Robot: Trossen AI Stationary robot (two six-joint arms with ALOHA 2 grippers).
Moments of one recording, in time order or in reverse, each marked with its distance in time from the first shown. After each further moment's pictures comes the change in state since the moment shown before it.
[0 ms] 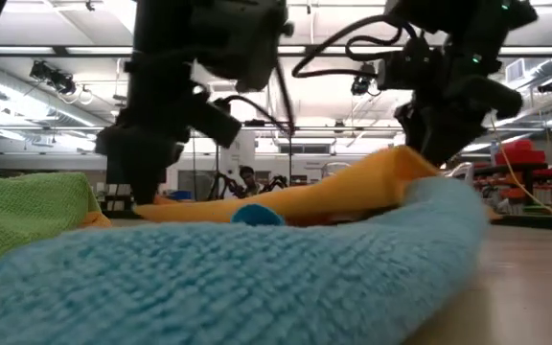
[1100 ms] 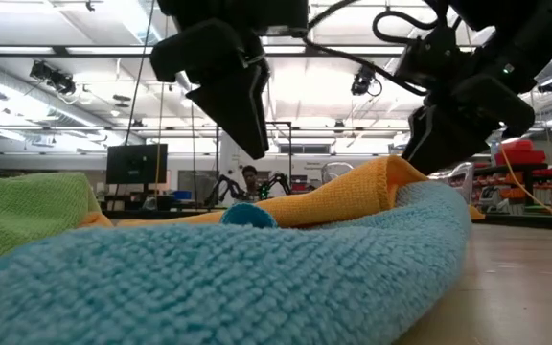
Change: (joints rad) left arm -0.087 -0.080 0.085 0.433 -0.140 0.427; right arm 0.158 -0.001 -0.196 0.442 0.208 0.161
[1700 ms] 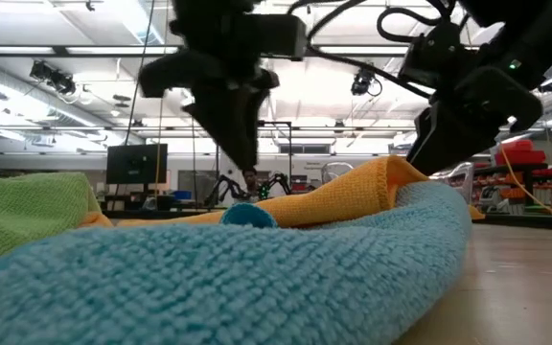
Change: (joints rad) left arm 0.090 0.000 0.000 -0.062 0.109 0.244; right arm 0.030 0.000 0.000 -0.006 0.000 0.080
